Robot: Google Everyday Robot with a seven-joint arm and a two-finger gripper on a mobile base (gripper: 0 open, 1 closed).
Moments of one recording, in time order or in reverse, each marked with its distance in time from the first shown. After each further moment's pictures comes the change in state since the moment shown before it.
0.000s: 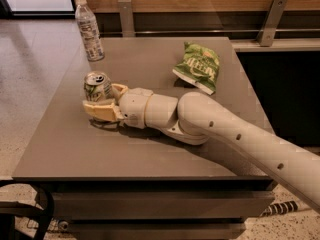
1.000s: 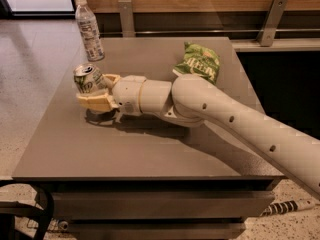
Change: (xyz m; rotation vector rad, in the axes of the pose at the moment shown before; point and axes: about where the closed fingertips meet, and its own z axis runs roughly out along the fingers) arm -0.026 -0.005 0.015 -0.053 0.031 -0.059
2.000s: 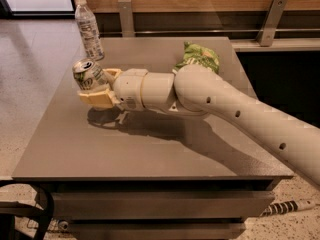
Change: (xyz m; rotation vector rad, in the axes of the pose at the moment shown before) arm -0.015 0.003 -0.009 0.006 0.055 -0.059
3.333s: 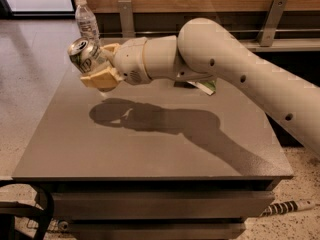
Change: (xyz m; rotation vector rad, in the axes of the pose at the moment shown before) arm -0.044 -0.013 -0.014 -0.075 0.128 -0.165
